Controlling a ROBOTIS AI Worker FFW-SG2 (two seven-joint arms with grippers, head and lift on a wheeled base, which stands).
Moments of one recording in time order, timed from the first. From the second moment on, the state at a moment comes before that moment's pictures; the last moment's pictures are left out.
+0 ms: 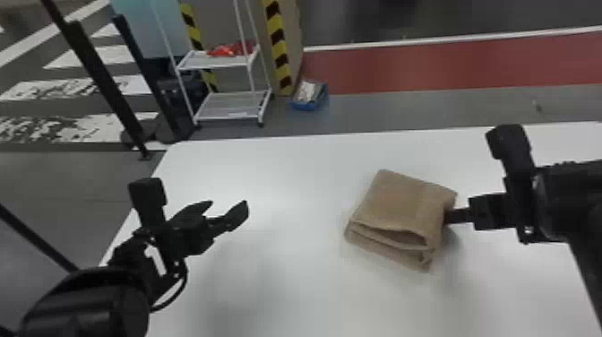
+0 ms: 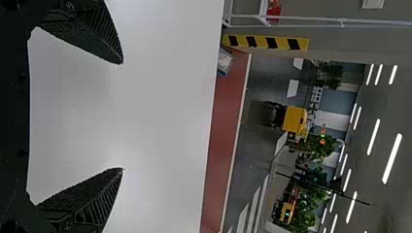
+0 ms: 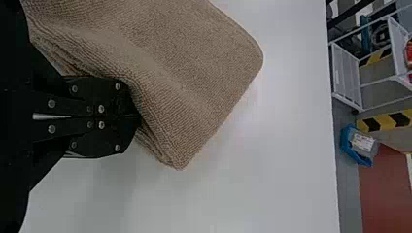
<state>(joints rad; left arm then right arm) 0.17 0.20 0.30 -1.87 0.29 0.63 -0.36 -0.37 0.00 0.09 -1.58 0.26 1.32 0.66</state>
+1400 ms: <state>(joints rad) 0.36 0.18 0.36 -1.97 0.35 0.47 -0.37 0.22 -0.07 -0.54 -1.92 -0.34 0.69 0.77</state>
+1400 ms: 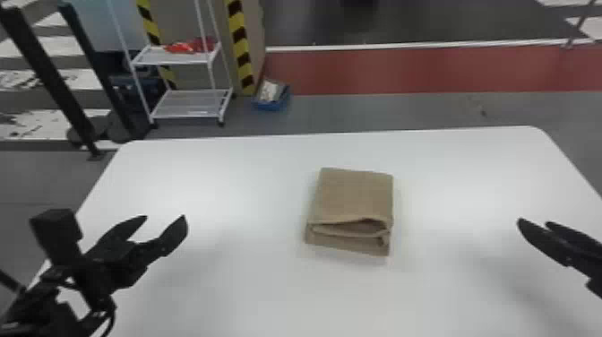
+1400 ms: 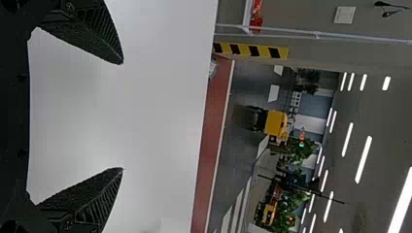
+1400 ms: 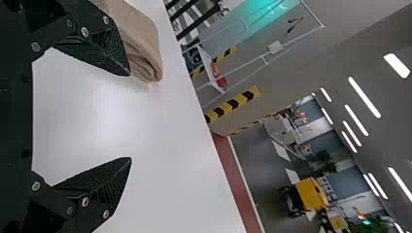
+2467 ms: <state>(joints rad) 0.59 0.06 0.35 -1.89 0.33 -0.14 -0.37 0.52 0.00 -0.23 -2.16 -0.15 0.25 0.48</state>
